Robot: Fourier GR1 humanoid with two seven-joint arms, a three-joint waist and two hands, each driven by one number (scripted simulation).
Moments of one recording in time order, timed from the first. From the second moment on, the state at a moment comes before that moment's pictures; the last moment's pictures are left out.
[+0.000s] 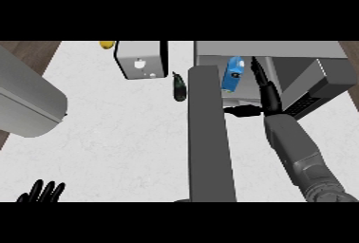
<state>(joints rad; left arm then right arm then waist) 0.67 0.01 0.01 -2.09 0.13 -0.49 -0.41 -0.87 -0.15 -0.46 -0.18 0.38 -0.16 -0.89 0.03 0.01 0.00</state>
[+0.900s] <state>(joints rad) 0.43 0.00 -0.22 -2.00 -0.04 -0.40 -0.21 -0.41 -0.07 -0.35 -0.58 0.30 0.11 -0.93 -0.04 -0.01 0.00</state>
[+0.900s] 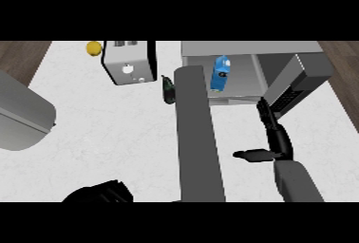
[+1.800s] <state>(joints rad) -0.06 0.00 -0.41 -1.51 -0.23 -0.32 -0.11 0.17 -0.11 -0.32 -1.34 0.17 0.28 -0.77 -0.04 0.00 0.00</state>
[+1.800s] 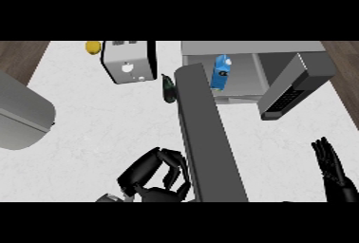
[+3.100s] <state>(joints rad) -0.52 0.01 -0.96 -1.00 0.26 0.39 -0.26 0.24 -0.25 -0.31 -1.73 -0.11 0.46 -0.64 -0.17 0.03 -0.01</state>
